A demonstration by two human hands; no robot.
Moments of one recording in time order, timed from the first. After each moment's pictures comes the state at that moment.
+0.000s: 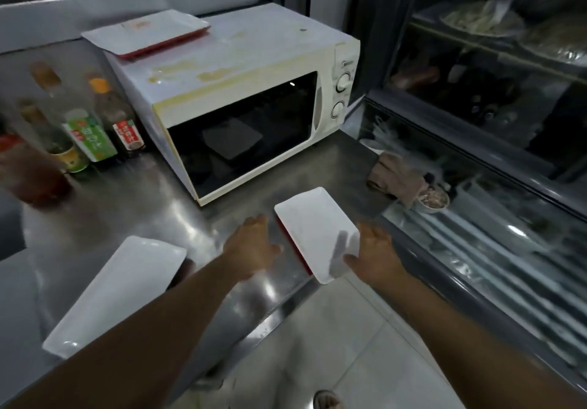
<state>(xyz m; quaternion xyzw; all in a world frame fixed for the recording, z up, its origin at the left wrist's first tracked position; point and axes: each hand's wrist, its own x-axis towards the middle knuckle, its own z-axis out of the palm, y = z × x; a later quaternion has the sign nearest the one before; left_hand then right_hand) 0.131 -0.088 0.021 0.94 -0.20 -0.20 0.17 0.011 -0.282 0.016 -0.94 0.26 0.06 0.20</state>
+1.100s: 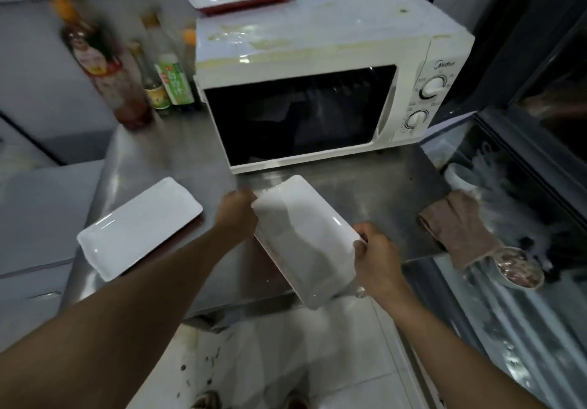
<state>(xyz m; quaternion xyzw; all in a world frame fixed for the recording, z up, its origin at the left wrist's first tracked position) 0.145 -0.104 0.011 0.96 0.09 -0.04 0.26 0.069 -0.334 0.003 -0.92 0.09 0.00 0.37</state>
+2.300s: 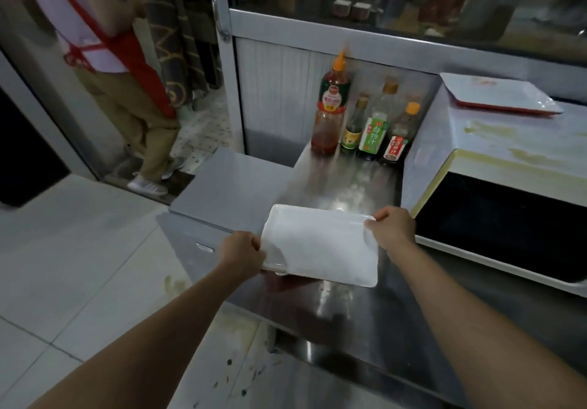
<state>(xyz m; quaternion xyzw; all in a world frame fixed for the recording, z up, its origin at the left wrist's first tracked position) 0.012 0.142 0.038 0.83 0.39 0.02 0.39 0.190 -0.051 0.058 -0.92 -0.04 0.07 0.37</state>
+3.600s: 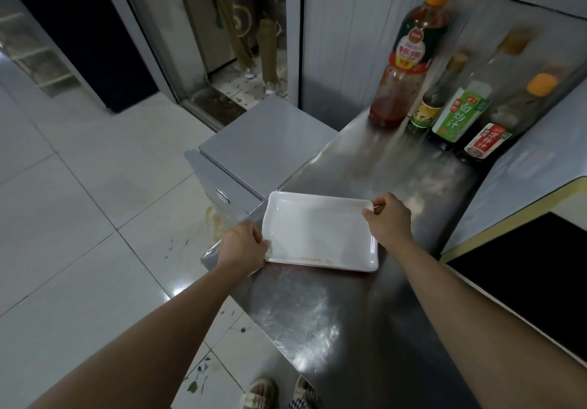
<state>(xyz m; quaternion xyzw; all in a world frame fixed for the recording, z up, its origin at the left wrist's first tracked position) 0.050 0.100 -0.020 0.76 0.57 0.00 0.31 0.284 -0.005 -0.043 -0.89 -0.25 0.17 0.33</state>
